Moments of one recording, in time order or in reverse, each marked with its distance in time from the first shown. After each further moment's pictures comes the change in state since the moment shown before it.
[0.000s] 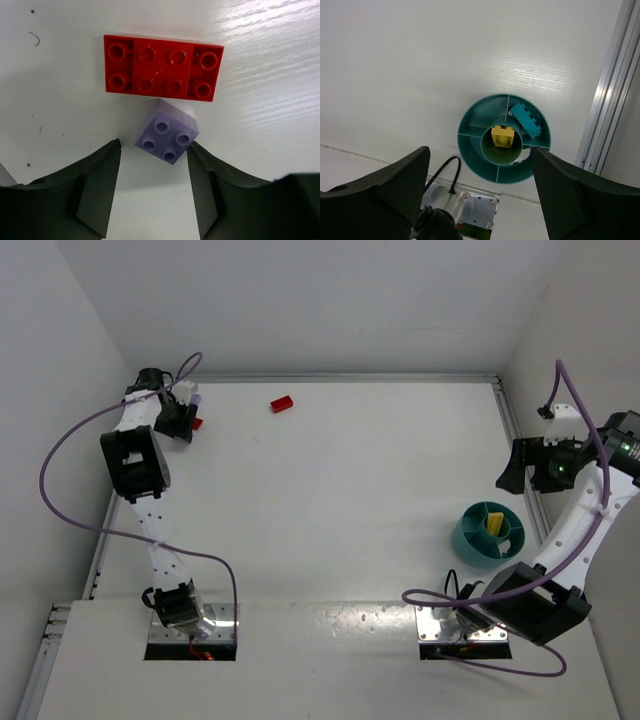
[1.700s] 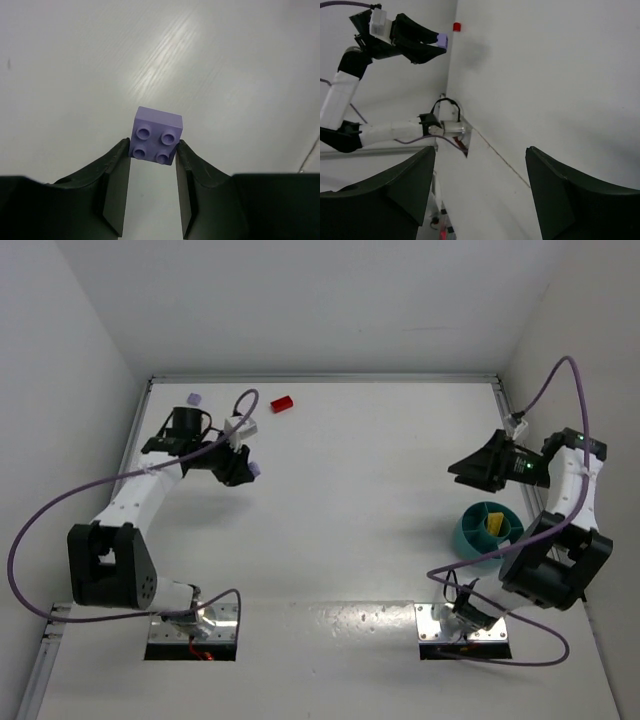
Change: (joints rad) left arm -0.289 -1.008 -1.016 0.147 0.519 0.111; right arm 0.128 0.193 -0.252 0.015 -0.633 0.201
